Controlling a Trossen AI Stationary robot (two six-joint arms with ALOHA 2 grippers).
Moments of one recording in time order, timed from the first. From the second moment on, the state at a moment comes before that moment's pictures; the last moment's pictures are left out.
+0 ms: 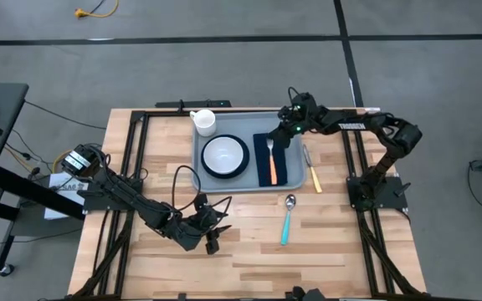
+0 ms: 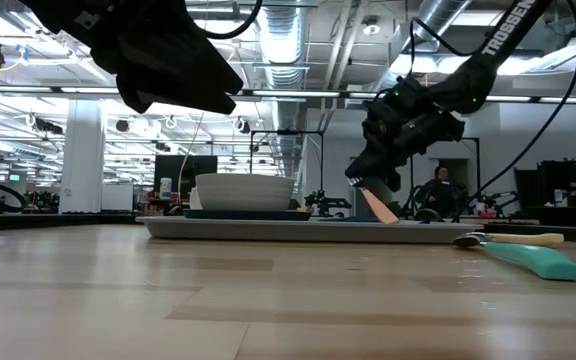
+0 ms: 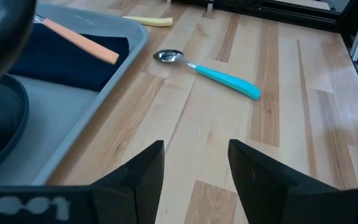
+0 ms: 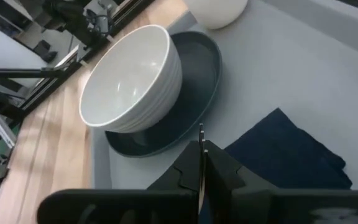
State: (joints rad) left arm -0.56 1.60 0.82 0.15 -0.70 -0.56; right arm -0.75 1.66 0.81 0.16 -0.72 0.13
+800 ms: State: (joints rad) left arm -0.56 1.60 0.82 0.15 -0.69 -0.56; right arm -0.71 1.66 0.81 0.13 -0.59 0.15
